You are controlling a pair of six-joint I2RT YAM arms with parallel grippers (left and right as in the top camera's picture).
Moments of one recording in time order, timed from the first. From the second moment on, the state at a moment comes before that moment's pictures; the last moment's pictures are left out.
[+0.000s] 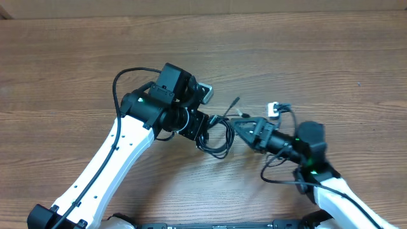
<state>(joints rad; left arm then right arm) -0.47 1.47 1.30 -1.02 0.40 -0.05 0.32 1.14 0.33 0.55 -0.75 1.21</state>
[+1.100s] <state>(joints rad) -0.53 1.47 1.30 -1.02 0.33 -0.04 0.39 1.24 0.33 0.90 -0.73 1.22</state>
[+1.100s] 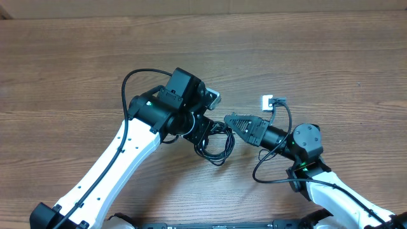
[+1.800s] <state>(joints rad) -0.51 1.54 1.29 -0.82 0.56 -0.14 0.50 1.24 0.33 0.56 -0.48 1.17</state>
